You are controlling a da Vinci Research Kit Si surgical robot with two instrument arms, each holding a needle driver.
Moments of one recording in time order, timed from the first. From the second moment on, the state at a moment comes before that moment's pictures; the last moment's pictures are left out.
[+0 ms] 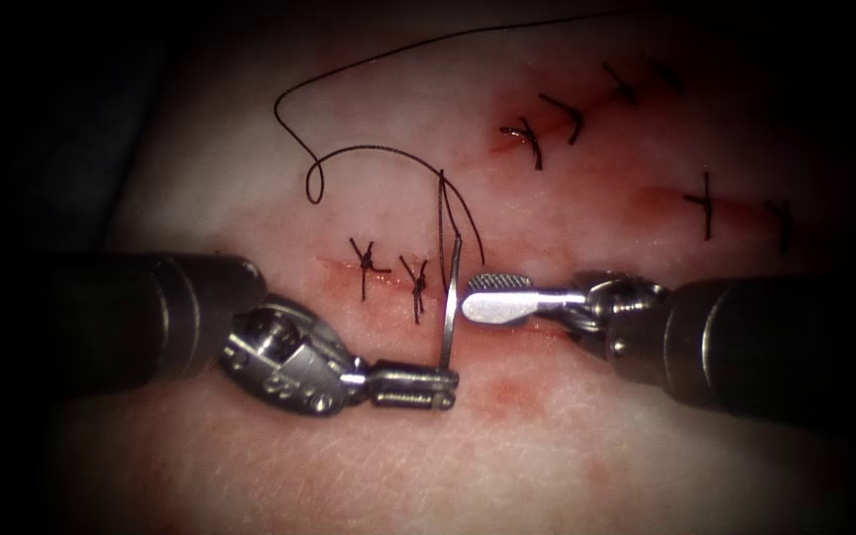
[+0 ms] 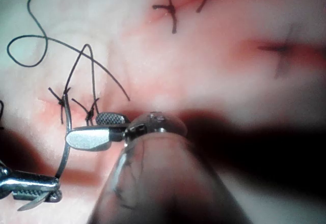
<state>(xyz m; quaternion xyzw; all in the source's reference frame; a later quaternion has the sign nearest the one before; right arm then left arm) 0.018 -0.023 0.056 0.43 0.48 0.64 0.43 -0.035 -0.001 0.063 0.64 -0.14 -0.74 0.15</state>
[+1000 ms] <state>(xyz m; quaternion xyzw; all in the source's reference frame) 0.020 -0.022 0.056 0.43 0.48 0.64 0.43 -0.036 -0.001 0.063 0.63 -0.15 -0.74 0.15</state>
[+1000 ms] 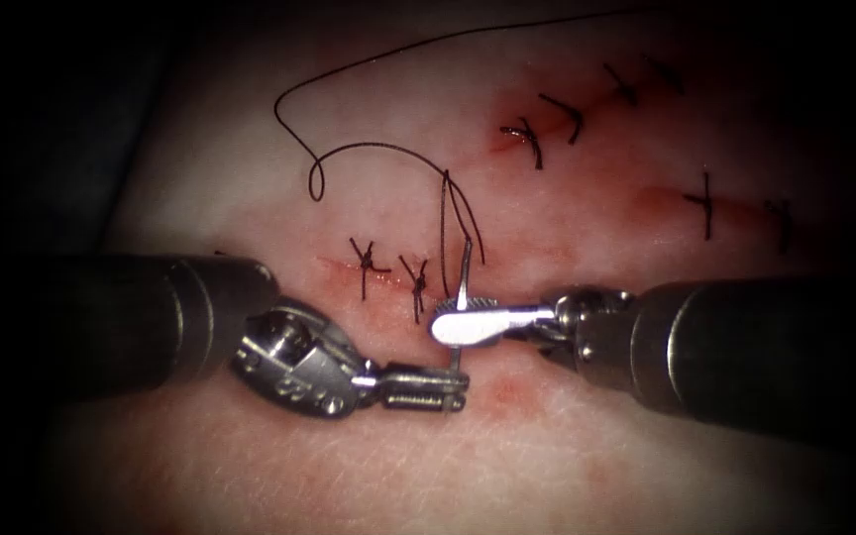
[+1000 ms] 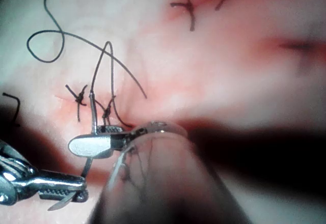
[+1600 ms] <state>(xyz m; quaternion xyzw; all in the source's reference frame) 0.019 -0.021 0.056 0.37 0.47 0.66 0.46 -0.035 0.000 0.062 0.63 -0.06 -0.77 -0.04</state>
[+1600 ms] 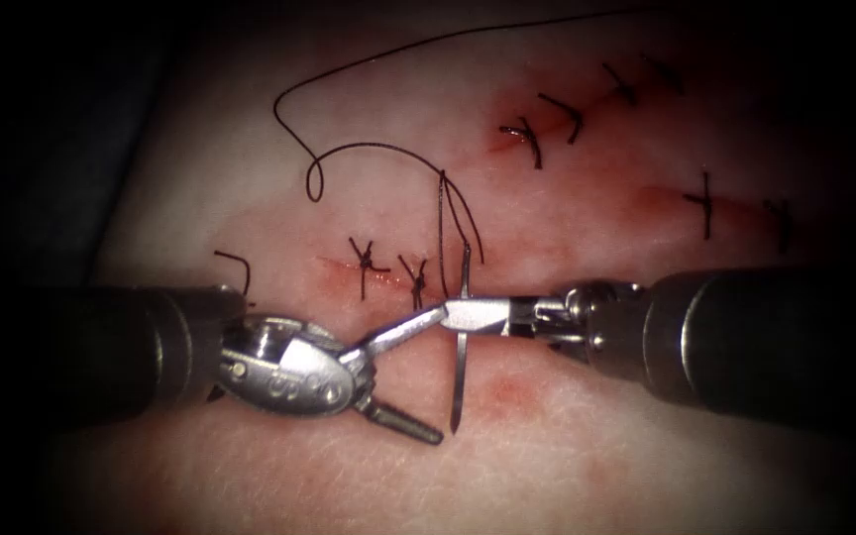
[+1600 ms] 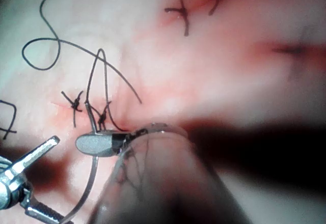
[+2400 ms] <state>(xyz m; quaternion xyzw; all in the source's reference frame) 0.013 -0.020 0.055 0.14 0.55 0.64 0.52 -0.036 0.002 0.072 0.48 0.10 -0.87 -0.02</state>
